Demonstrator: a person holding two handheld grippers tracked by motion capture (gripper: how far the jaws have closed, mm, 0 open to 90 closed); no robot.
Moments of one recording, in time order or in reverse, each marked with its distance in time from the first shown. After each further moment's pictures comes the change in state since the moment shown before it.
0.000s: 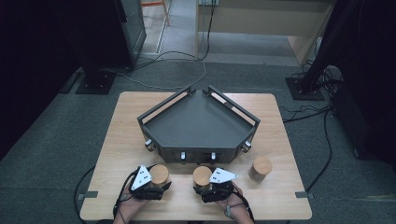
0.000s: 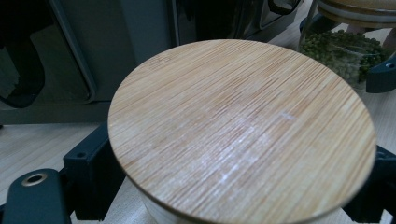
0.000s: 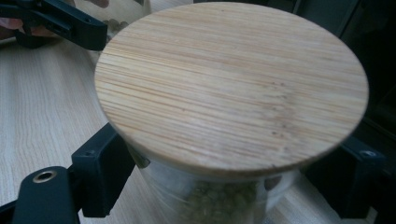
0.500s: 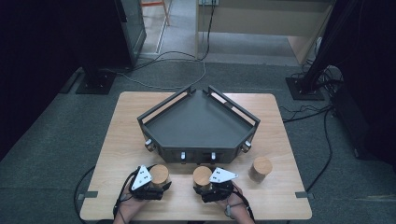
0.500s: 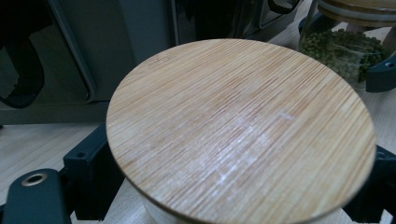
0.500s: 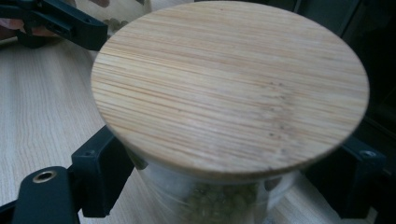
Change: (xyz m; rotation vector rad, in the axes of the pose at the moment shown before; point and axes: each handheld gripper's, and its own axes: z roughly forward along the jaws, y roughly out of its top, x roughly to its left) left arm 0.000 0.001 0.000 0.003 0.001 0.005; right arm -0.004 0.001 0.001 0.006 0.013 0.005
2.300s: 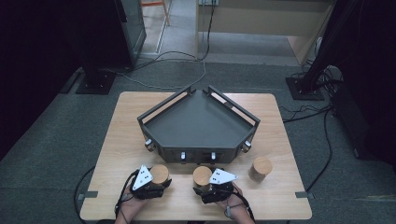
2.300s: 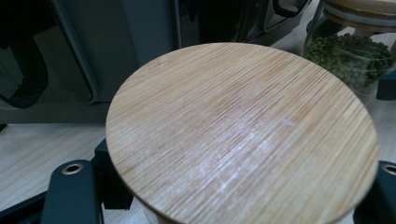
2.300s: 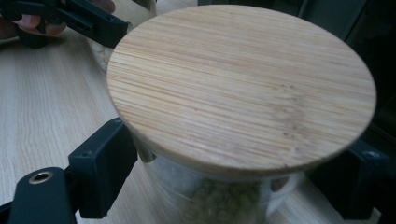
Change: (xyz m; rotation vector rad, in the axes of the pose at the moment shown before) left arm -0.006 0.000 0.002 -0.008 0.023 -0.014; right arm 0.005 -0.002 -0.001 -0.014 -0.010 -0.027
